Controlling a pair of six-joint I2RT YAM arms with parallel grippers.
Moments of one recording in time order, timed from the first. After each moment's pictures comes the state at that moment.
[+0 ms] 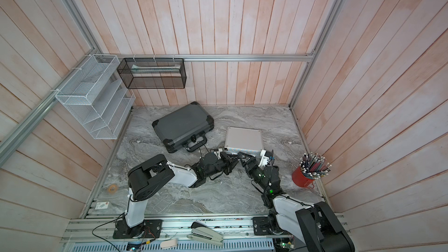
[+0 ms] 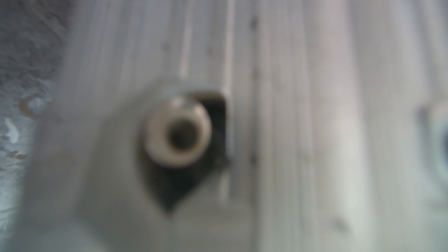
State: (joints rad) left arm -0.98 2.05 0.95 0.95 0.12 -1.91; right arm 0.34 1.09 0.01 0.95 -0.30 1.26
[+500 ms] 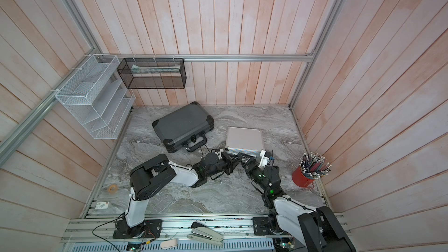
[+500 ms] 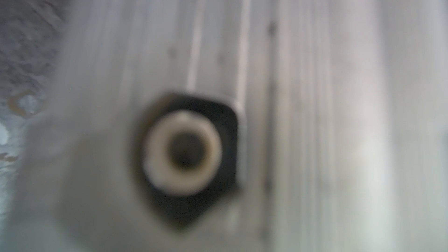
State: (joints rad) left arm -0.98 2.06 0.96 0.95 0.12 -1.92; right arm 0.34 1.03 0.01 0.90 -0.32 1.27
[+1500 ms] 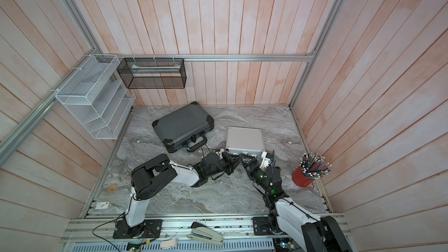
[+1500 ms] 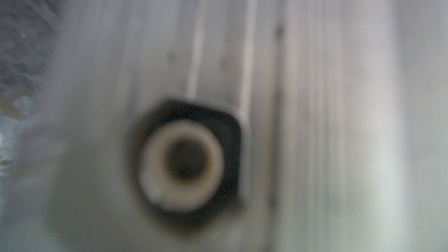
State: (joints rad) left arm -0.98 2.07 0.97 0.95 0.12 -1.93; right arm 0.31 0.96 0.01 0.76 -0.34 1.27
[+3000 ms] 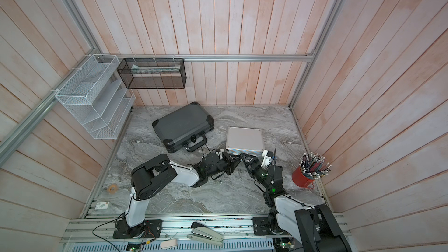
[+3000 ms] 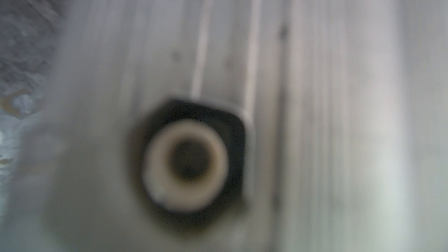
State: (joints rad) left arm -0.98 2.07 0.97 0.95 0.12 -1.94; right arm 0.23 1.09 0.01 0.92 -0.44 1.25
